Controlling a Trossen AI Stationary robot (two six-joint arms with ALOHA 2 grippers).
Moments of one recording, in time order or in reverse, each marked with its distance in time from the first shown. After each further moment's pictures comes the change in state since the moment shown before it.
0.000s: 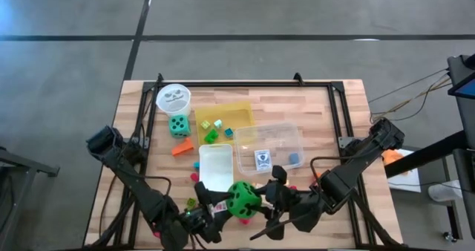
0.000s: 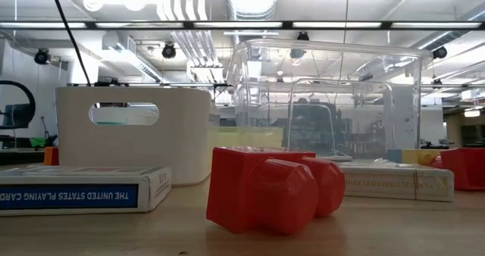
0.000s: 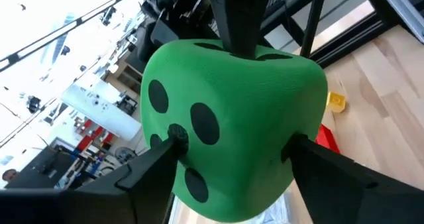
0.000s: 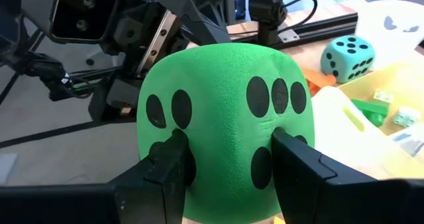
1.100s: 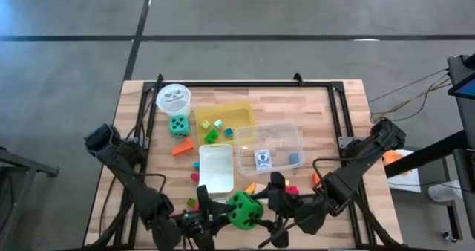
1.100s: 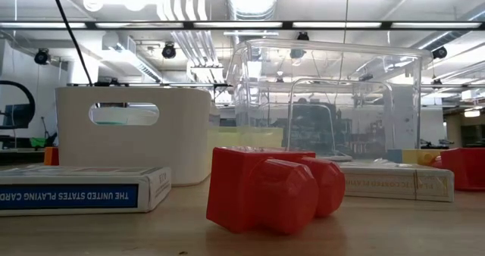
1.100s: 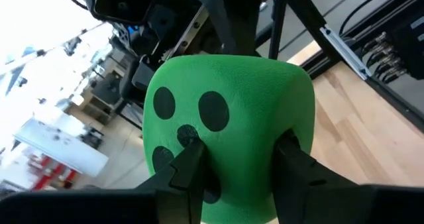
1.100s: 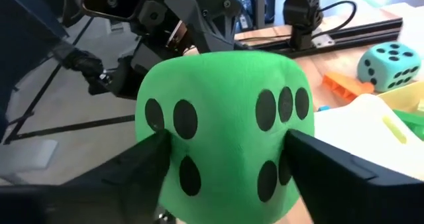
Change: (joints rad) left arm 0.006 -0.034 0.006 0.025 0.173 0.043; right arm -0.022 0.005 -0.026 0.112 -0.054 -0.069
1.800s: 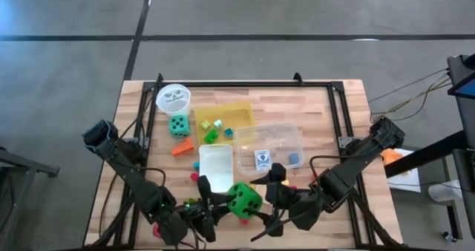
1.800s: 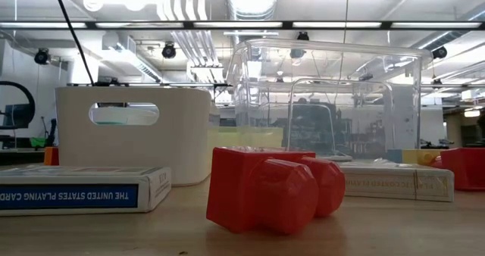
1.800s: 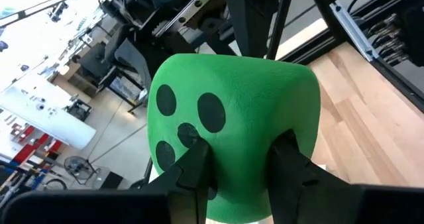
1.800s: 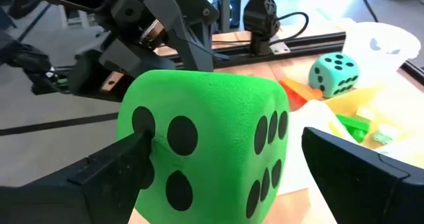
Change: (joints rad) left arm 0.002 -0.060 -0.002 -0.198 0.015 -0.187; right arm -0.004 -0.014 -0.002 -0.102 0.097 -0.020
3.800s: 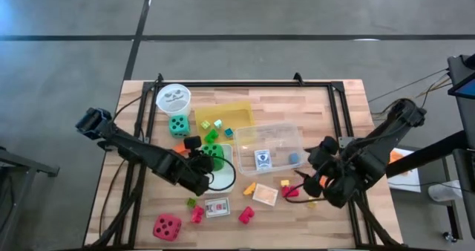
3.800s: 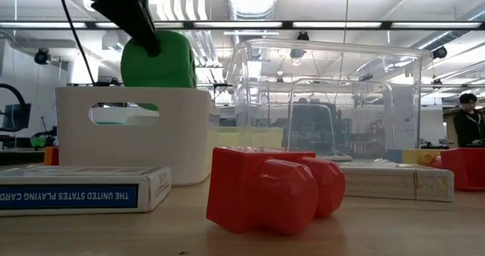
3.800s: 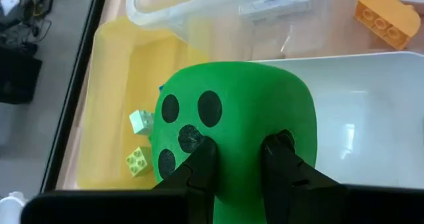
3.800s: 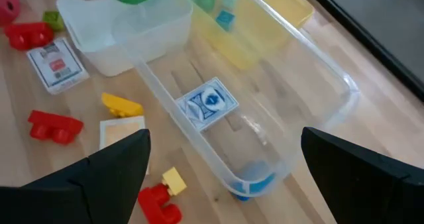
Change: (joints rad) left arm 0.314 -0.161 -0.152 -0.917 0.346 -0.811; right arm 0.116 -0.405 -0.365 -0.725 0.072 0.645
